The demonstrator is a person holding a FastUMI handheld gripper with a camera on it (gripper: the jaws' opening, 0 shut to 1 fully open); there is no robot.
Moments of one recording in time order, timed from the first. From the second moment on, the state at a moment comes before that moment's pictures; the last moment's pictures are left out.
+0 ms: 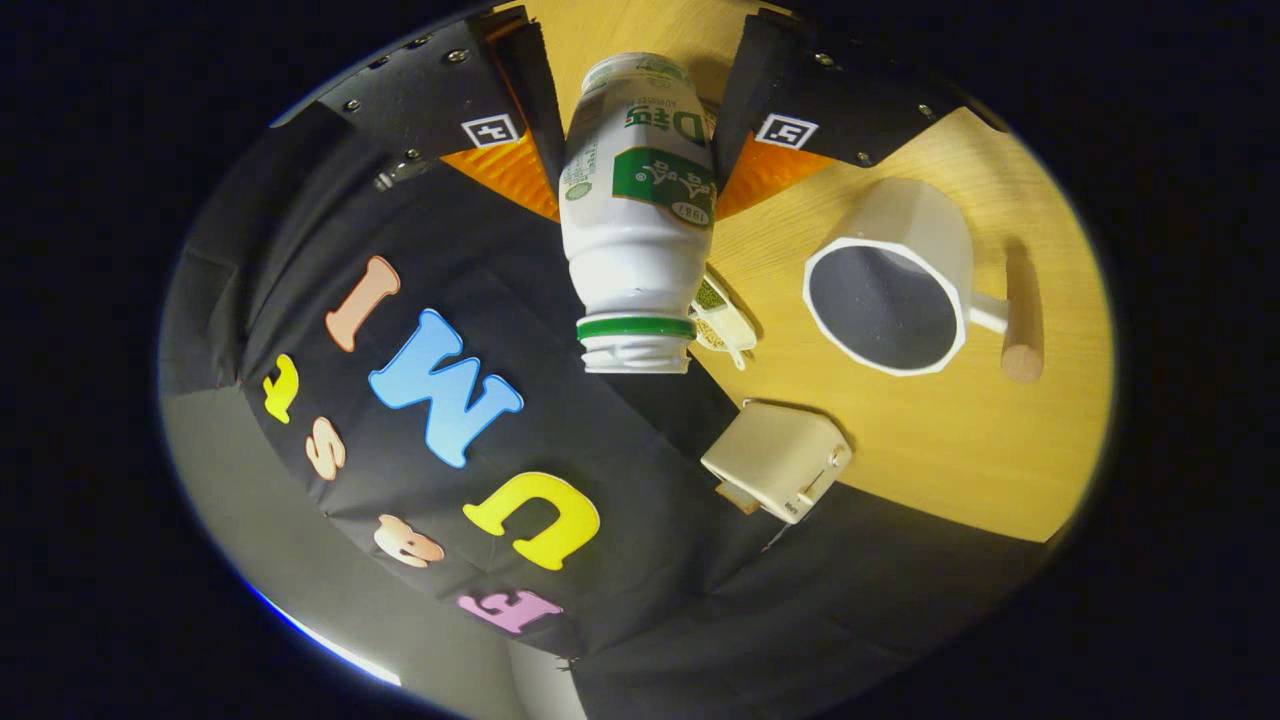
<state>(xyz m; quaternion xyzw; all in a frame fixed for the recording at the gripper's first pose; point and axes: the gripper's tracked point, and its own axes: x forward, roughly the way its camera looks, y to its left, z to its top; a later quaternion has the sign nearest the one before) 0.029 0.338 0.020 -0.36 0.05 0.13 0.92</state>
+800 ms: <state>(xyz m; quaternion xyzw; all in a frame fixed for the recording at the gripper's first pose) 0.051 0.319 0.030 -0.18 0.02 0.12 0.98</state>
